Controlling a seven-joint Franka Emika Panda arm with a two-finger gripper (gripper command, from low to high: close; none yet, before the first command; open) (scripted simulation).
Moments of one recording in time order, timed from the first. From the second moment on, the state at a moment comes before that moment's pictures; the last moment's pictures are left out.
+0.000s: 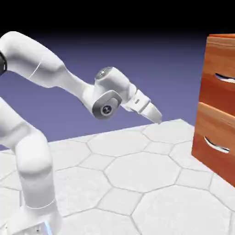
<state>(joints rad) -0.01 -0.54 0.03 -2.79 -0.05 3.03 0.75</state>
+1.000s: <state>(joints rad) -0.50 0.15 0.70 -2.17 -1.36 2.87 0.92</state>
